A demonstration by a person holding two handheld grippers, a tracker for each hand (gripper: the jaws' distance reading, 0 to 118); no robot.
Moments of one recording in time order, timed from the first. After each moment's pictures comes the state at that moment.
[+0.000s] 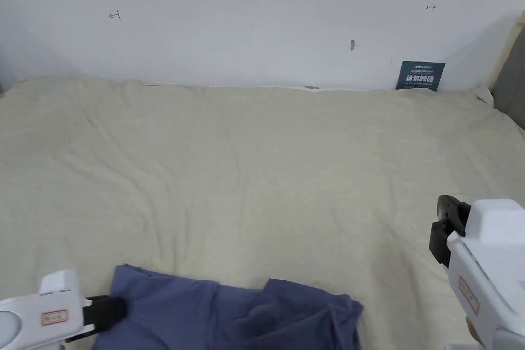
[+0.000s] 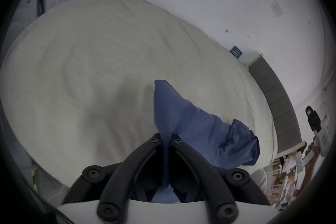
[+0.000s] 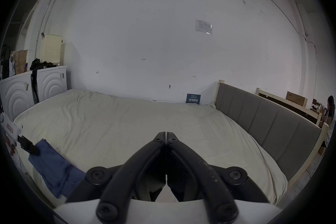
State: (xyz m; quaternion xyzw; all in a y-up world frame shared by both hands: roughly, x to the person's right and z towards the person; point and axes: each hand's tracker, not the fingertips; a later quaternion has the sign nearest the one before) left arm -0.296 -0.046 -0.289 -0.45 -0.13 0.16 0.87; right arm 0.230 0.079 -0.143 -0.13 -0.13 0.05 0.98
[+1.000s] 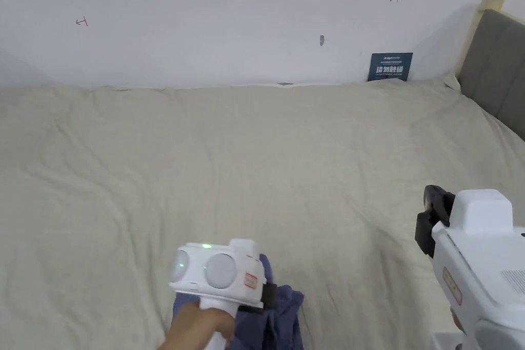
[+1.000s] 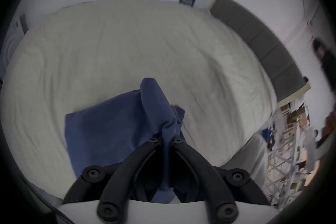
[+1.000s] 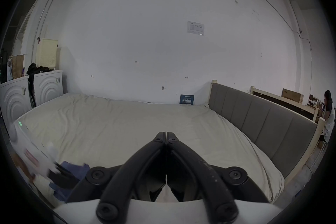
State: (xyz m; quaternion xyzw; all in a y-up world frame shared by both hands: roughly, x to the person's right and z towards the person) left arm 0.022 -0.040 -0.287 -0.54 -0.29 -0.04 0.79; right arm 0.256 0.080 -0.117 -0.12 -0.15 0.04 0.98
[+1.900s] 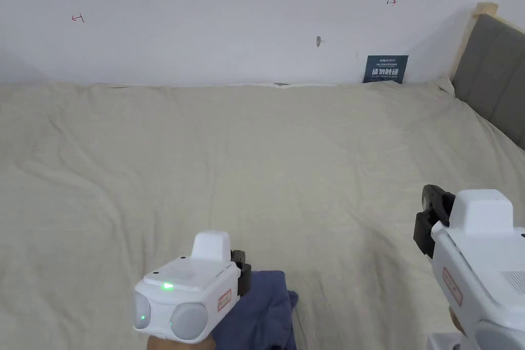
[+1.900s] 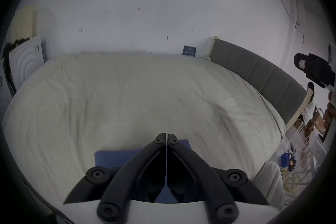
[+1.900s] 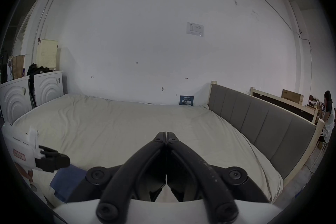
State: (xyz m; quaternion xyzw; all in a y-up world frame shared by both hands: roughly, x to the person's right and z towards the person) left arm -0.027 -0.018 -0.246 -0.32 -0.27 0.00 0.91; right arm 0.256 0.086 -0.114 -0.12 -0.15 0.04 0.98
